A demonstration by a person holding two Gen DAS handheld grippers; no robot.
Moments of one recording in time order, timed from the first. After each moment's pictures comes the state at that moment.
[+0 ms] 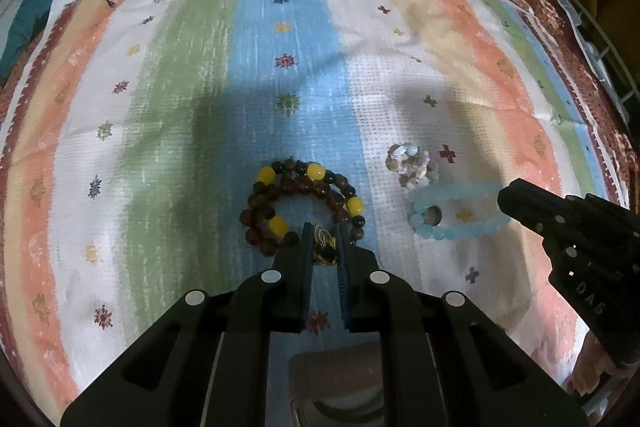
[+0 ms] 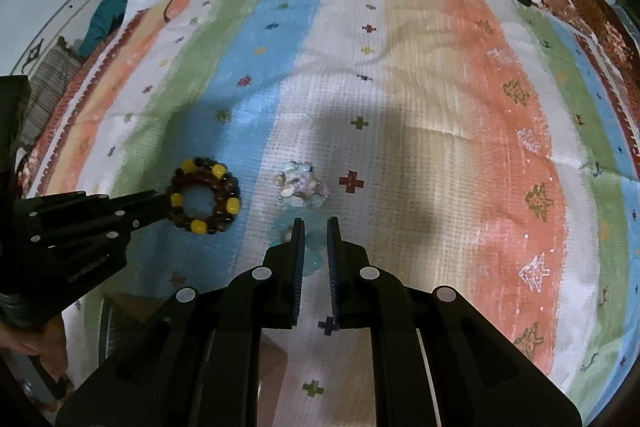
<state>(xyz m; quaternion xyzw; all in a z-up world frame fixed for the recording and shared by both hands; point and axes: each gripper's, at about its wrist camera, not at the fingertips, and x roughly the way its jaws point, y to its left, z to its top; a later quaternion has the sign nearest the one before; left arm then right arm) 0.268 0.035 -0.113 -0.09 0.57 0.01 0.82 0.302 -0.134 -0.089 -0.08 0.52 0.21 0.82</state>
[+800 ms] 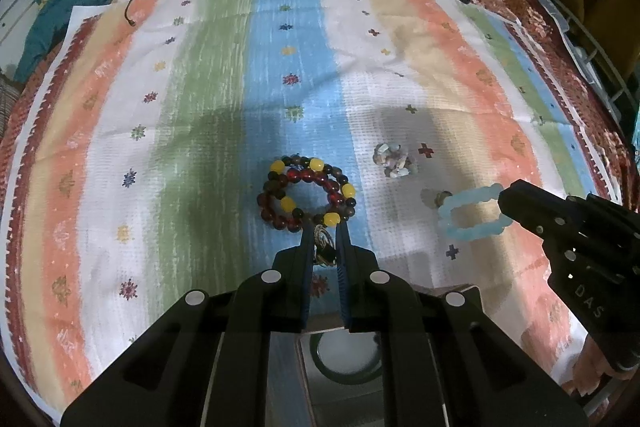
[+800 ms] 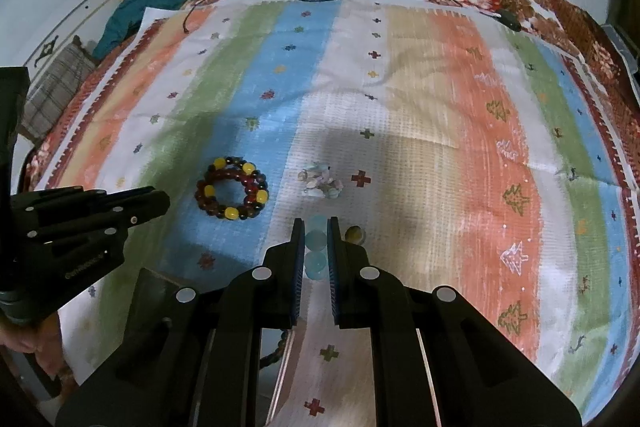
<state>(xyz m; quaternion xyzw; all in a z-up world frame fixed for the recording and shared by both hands) 0.229 0.030 -0.075 -0.08 0.54 0.01 0.84 0.262 -0.136 -0.054 -0.09 0.49 0.22 0.84</state>
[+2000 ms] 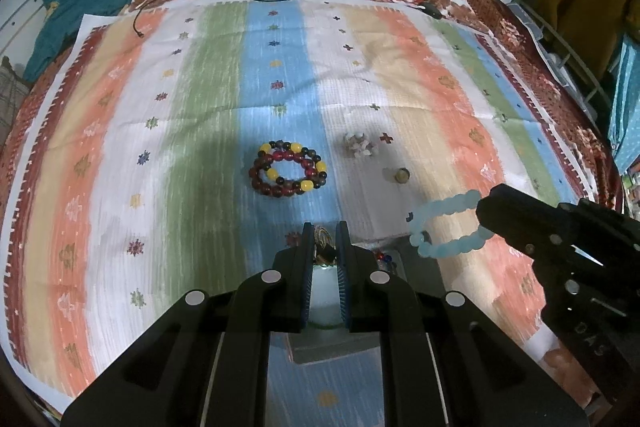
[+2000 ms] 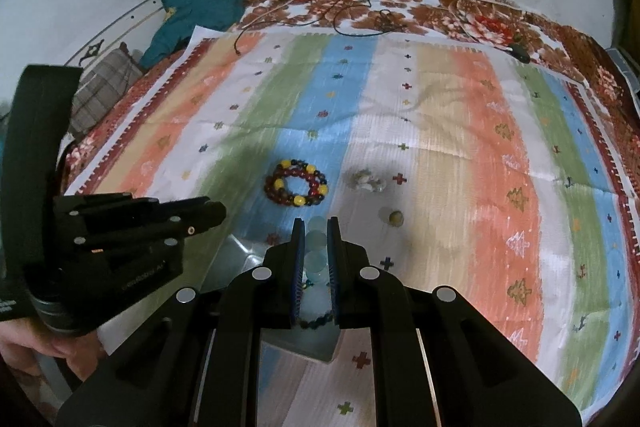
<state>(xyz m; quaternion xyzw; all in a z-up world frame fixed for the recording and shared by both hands) 0.166 0.014 -0.040 -0.09 0.51 0.00 0.86 0.184 -0.136 -0.010 -0.08 0.45 0.26 0.85</state>
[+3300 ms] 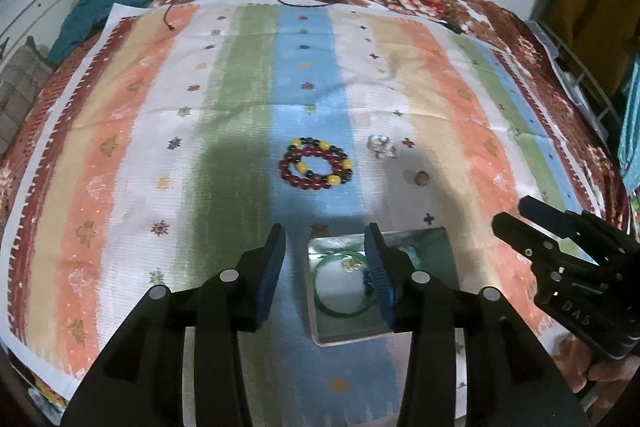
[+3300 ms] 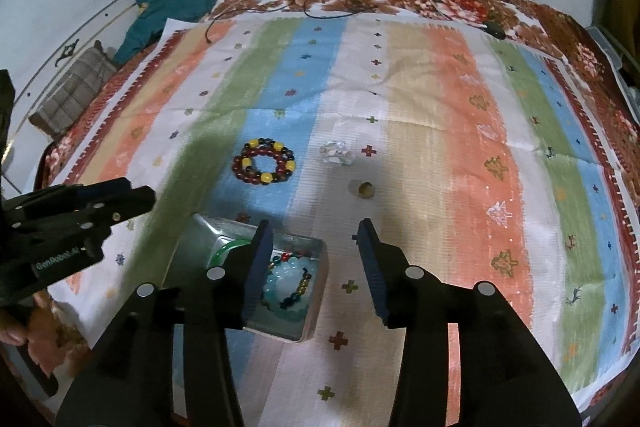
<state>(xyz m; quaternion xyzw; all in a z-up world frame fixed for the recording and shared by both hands) 0.144 0.033 -0.035 -0.11 0.49 0.04 0.86 0.192 -0.156 -0.028 -0.07 0.47 0.21 0.85</state>
